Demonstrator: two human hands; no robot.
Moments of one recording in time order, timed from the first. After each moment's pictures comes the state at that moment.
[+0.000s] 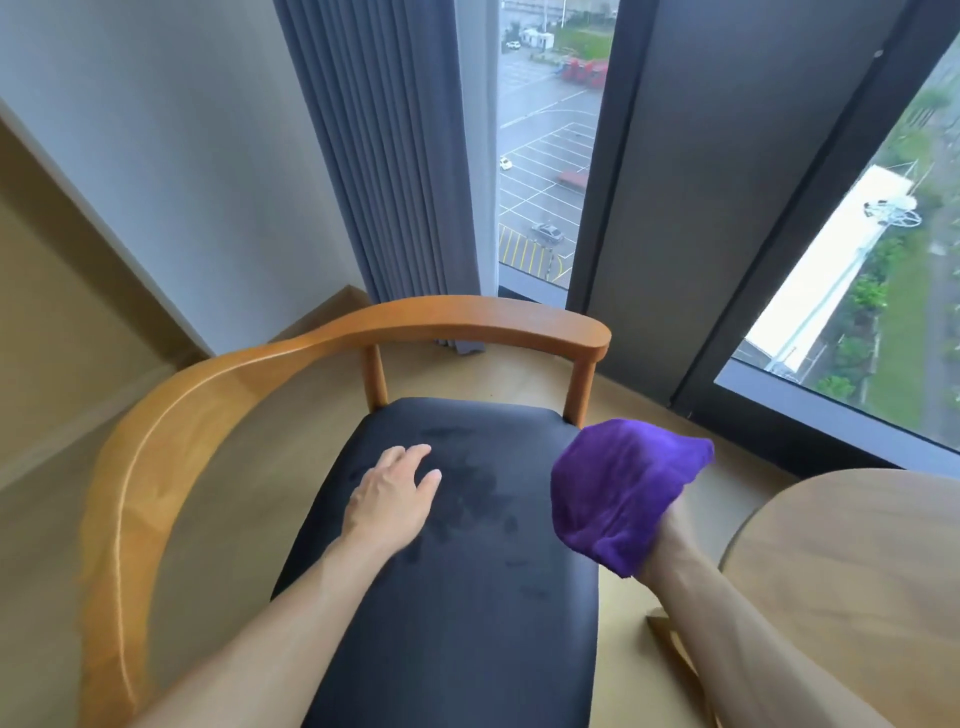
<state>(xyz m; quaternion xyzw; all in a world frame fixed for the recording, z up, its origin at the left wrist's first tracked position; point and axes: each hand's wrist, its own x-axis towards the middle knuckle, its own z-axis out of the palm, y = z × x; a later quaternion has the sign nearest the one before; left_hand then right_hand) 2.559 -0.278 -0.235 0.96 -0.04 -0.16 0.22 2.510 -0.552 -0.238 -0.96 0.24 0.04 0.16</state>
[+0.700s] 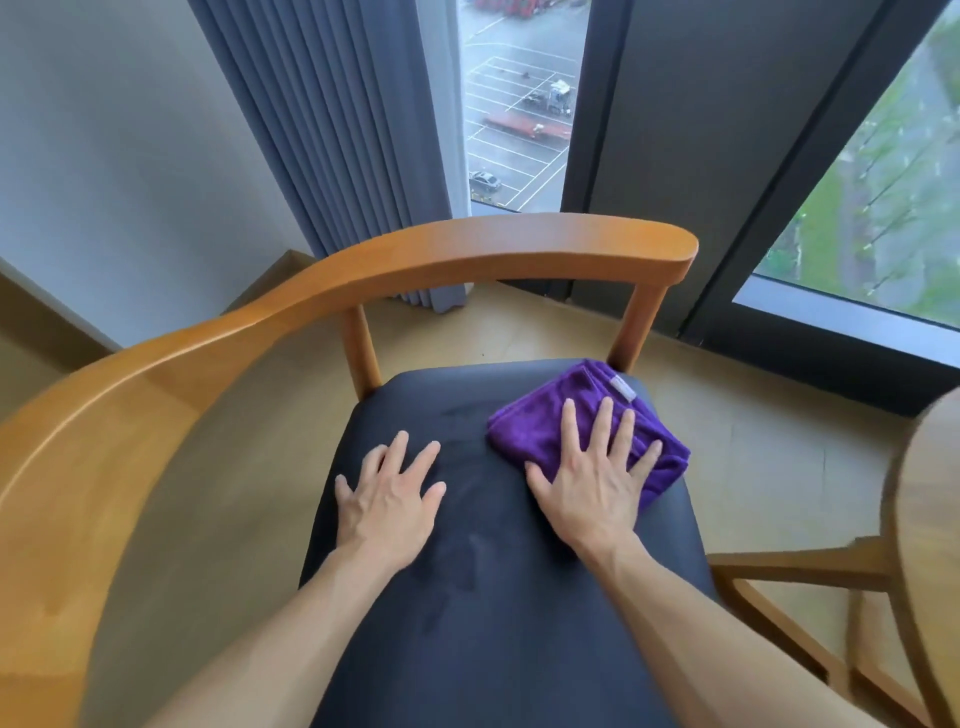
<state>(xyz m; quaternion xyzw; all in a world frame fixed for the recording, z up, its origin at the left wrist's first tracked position) 2.647 -0.214 -0.382 0.97 -0.18 -0.15 0.03 2.574 -0.423 -0.395 -0.95 0.30 0.04 0.08</state>
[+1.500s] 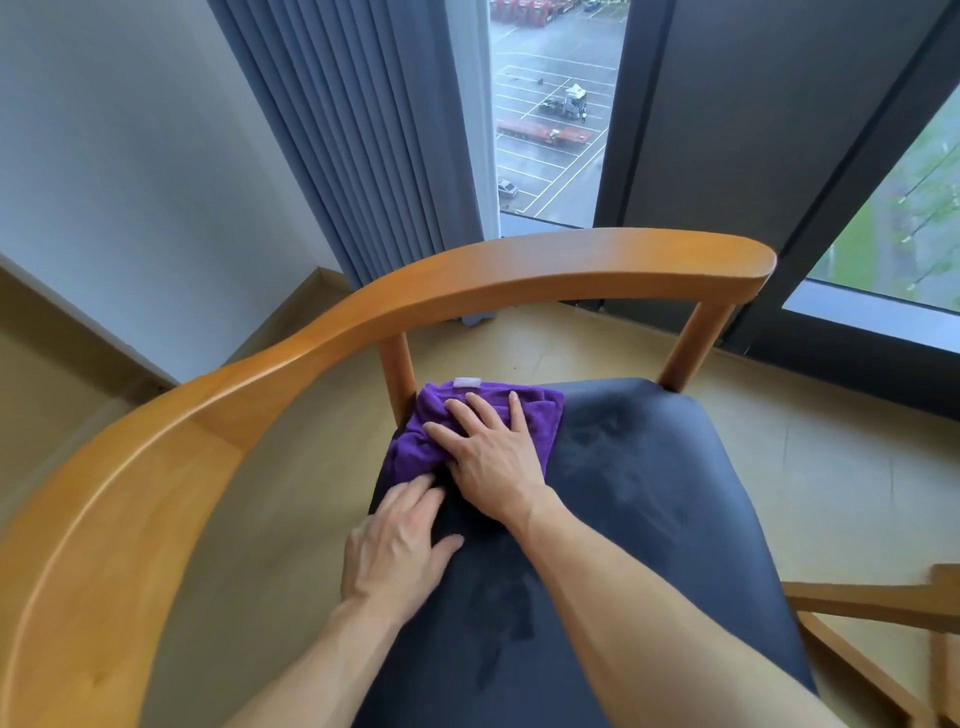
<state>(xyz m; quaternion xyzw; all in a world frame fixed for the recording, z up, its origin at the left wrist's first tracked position) 2.661 -0.176 -0.375 0.97 -0.23 -0.07 0.09 2.693 -0.341 -0.398 -0.99 -0.03 0.00 0.11</state>
